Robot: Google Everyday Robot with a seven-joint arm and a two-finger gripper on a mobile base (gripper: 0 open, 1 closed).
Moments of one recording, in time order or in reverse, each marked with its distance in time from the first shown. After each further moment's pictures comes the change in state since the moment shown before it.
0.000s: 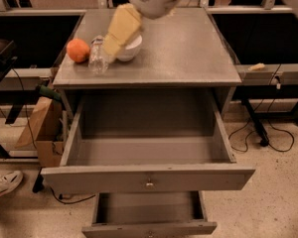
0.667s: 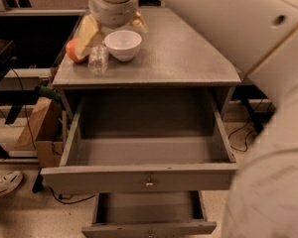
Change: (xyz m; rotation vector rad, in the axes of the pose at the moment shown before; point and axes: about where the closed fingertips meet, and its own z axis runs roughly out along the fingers) arm -0.060 -0.005 0.098 0.044 0.110 0.253
